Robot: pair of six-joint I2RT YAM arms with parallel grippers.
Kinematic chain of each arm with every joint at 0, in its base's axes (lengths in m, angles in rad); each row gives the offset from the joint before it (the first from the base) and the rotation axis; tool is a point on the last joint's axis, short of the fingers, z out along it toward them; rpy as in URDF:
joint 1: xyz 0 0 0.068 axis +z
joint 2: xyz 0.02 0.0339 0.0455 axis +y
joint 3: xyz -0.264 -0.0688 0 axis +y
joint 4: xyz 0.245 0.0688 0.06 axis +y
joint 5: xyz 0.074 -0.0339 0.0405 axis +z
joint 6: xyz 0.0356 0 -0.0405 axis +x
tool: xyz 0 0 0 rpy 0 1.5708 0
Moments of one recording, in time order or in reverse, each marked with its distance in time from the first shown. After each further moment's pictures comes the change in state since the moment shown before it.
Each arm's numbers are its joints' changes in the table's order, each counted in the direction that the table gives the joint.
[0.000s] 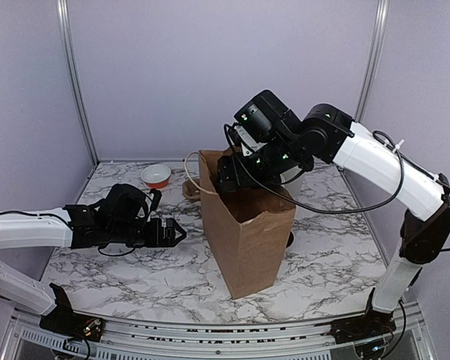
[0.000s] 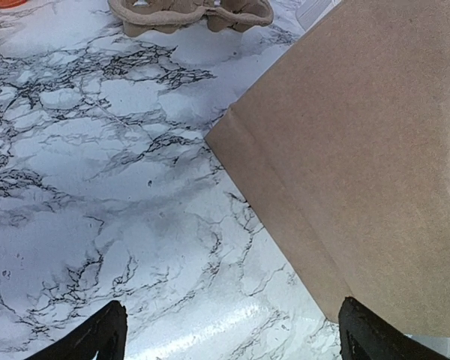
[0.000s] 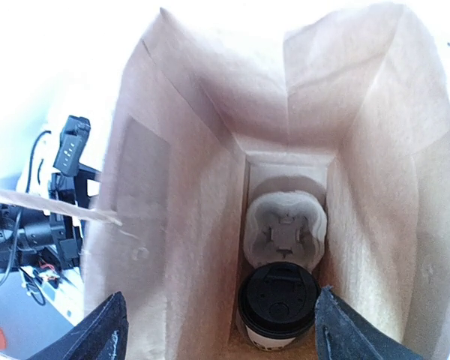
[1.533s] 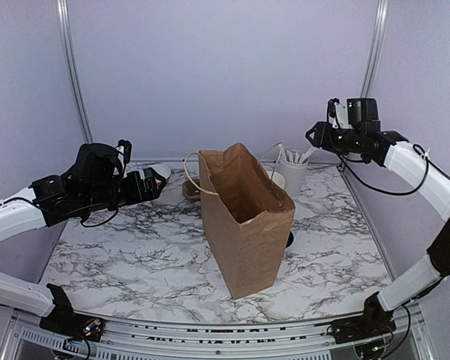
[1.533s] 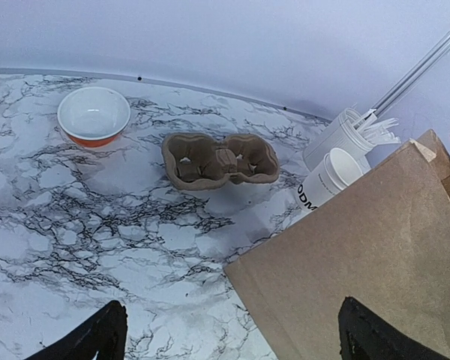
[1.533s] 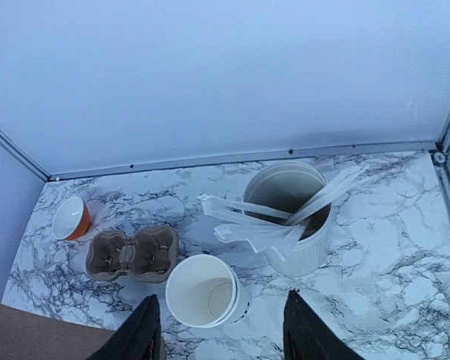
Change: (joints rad) left arm 0.060 -0.132 -0.259 0.171 0.264 0.030; right arm -0.761 -0.322 0.570 -0.724 0.248 -0.274
